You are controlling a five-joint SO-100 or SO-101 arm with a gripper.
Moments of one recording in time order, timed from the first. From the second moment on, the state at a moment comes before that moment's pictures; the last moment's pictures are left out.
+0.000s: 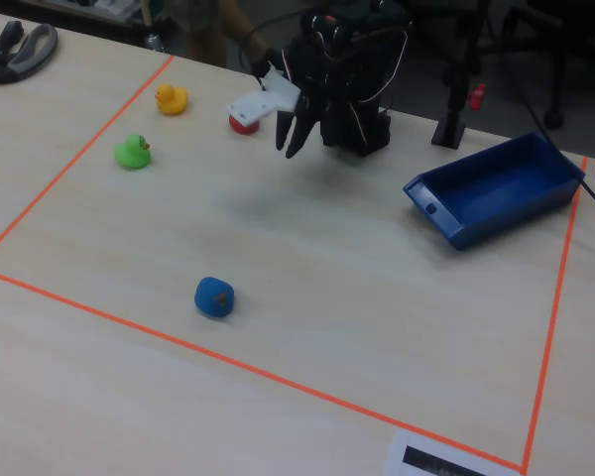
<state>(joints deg) 27.9 163.8 148.4 71.3 -76.1</state>
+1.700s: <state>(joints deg) 87.8 120.5 139.6 35.4 -109.1</state>
